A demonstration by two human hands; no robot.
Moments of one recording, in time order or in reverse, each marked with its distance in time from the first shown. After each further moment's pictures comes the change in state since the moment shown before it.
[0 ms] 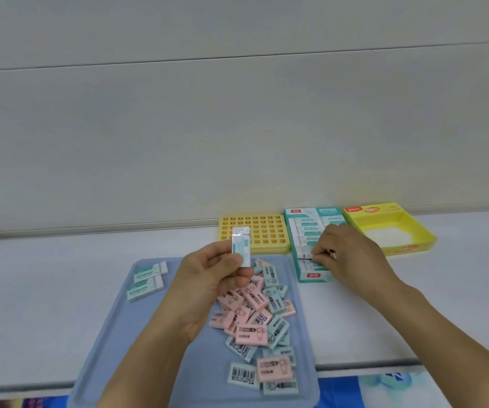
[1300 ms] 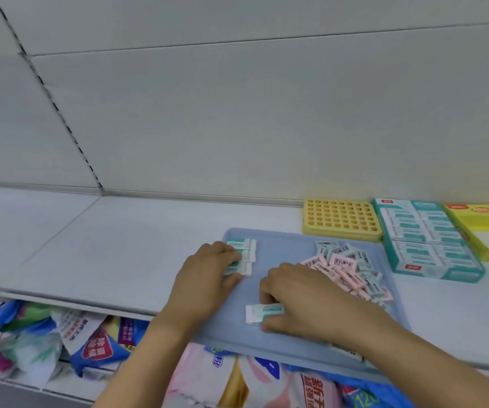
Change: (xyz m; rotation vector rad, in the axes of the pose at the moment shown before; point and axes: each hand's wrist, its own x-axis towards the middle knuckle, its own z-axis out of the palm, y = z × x) left_hand -0.046 0.001 -0.143 1.513 0.164 0.347; right_hand -0.014 -0.209 0.038 -0.005 -0.463 -0.527
